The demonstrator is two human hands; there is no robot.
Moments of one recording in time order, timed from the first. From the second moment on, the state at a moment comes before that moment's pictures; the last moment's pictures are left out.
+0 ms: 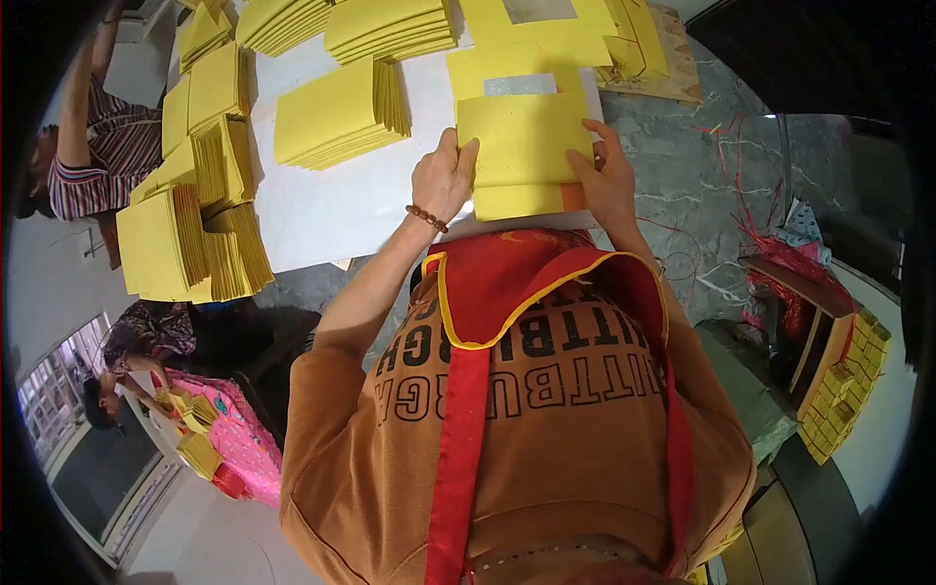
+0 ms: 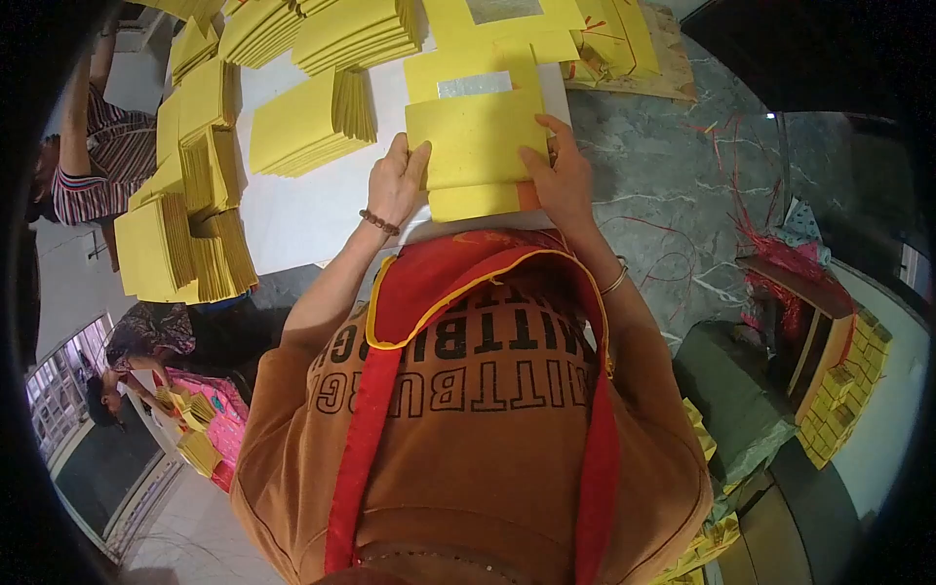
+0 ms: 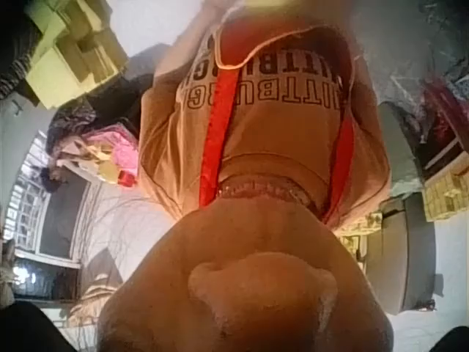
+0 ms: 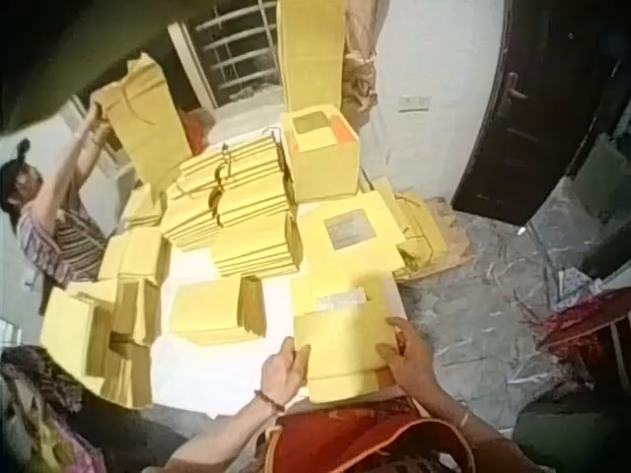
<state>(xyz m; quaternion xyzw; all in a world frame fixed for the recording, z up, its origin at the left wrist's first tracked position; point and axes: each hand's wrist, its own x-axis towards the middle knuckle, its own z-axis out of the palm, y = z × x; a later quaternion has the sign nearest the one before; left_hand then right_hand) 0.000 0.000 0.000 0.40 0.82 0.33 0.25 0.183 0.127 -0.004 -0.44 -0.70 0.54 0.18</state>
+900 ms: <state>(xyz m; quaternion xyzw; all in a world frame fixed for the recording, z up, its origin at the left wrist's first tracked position) 0.027 0.027 -0.006 0.68 0.72 0.16 0.02 0.179 0.111 -0.002 -0.39 -0.85 0.22 0.27</state>
